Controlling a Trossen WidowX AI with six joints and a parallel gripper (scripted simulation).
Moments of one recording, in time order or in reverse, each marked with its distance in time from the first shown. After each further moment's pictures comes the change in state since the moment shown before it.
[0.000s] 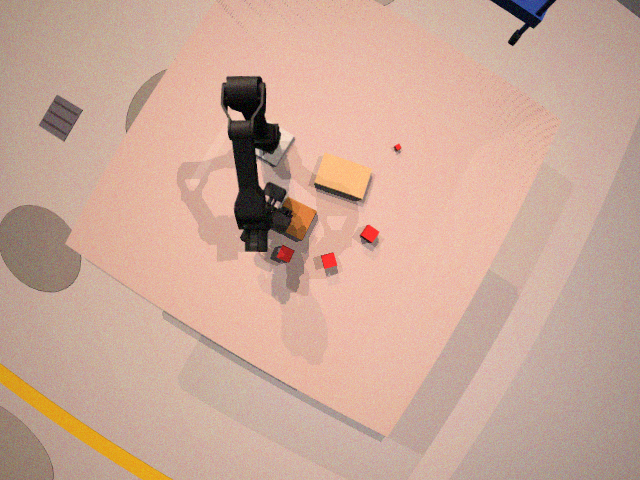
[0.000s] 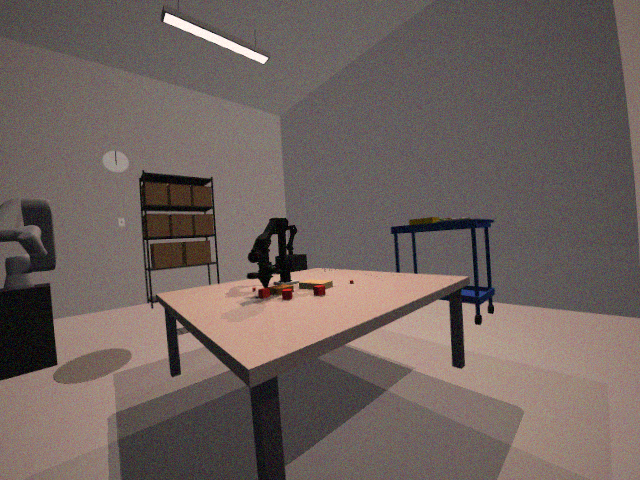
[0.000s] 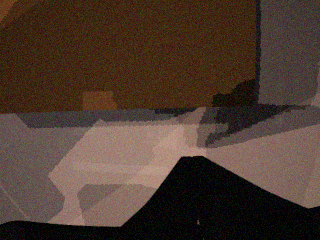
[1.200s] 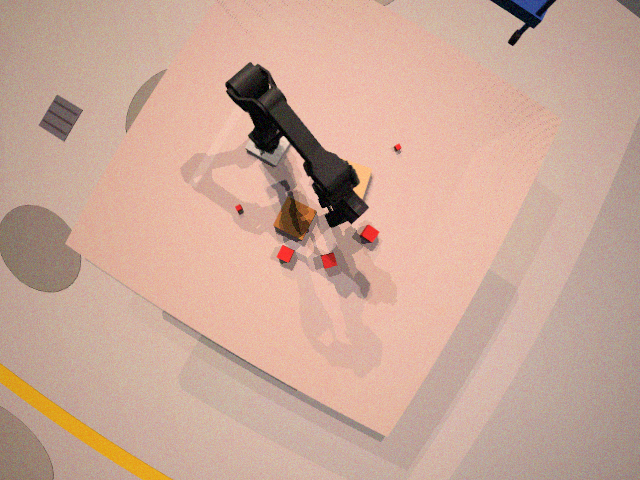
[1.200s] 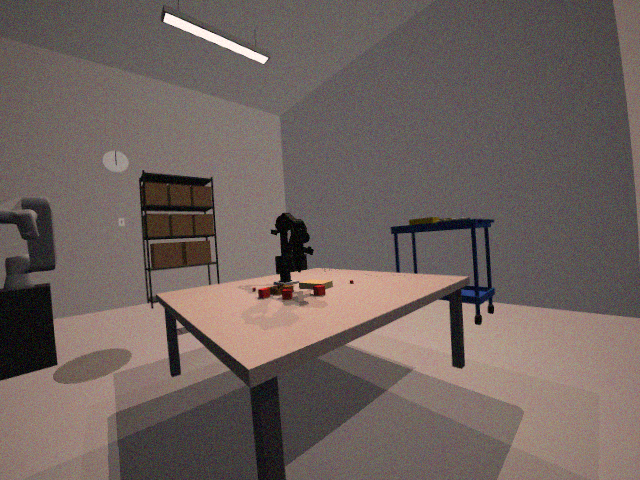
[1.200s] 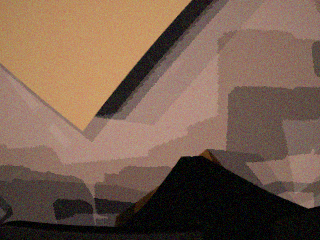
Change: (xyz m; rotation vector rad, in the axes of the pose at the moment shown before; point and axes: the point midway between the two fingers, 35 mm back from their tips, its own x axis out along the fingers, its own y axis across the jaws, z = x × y) arm -0.082 0.130 0.137 -0.870 -0.003 -0.001
